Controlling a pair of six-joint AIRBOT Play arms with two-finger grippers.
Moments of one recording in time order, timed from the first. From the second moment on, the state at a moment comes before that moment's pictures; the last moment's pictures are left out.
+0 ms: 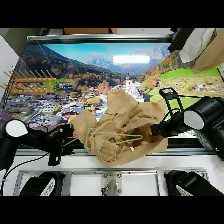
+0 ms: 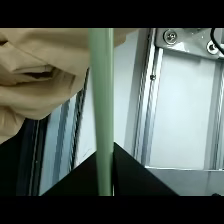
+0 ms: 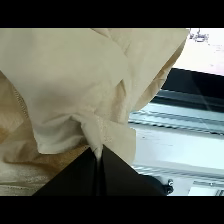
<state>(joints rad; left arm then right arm) -0.05 -0.74 0.64 1.02 -1.65 -0.23 0.52 -0.91 1.10 -1.61 1.65 1.95</state>
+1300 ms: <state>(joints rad) -0.42 -1.21 0.86 0.91 -1.36 -0.24 0.52 -0.97 1.35 -1.57 1.73 1.87</state>
